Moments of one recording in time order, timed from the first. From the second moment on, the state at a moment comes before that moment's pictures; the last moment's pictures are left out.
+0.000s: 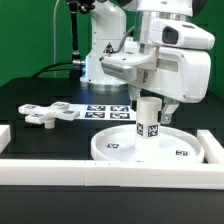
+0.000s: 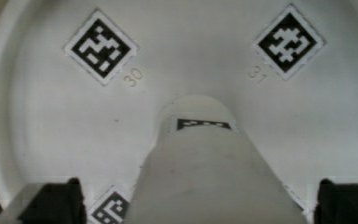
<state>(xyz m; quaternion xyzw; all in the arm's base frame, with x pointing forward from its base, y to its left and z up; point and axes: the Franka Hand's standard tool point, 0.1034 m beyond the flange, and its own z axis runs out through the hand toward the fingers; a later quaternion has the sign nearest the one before) 0.563 0.039 0.067 0.51 0.86 -0.02 0.05</state>
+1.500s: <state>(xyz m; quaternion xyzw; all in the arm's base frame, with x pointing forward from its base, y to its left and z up) 0.560 0.038 0.066 0.79 0.61 -0.04 0.05</state>
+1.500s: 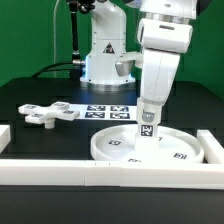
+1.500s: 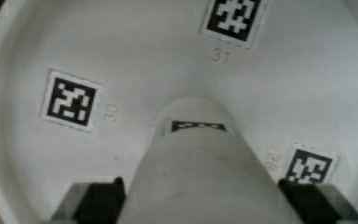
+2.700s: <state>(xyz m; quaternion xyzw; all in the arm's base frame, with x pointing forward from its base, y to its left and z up) 0.521 -0.012 0.103 0.90 0.44 -0.03 0.03</state>
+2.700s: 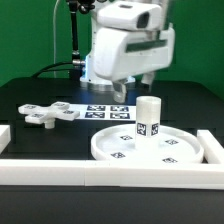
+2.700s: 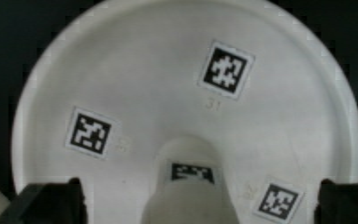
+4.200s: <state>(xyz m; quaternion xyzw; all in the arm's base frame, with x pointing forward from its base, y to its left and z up) 0.490 -0.116 0.095 0.95 0.32 -0.03 0.01</state>
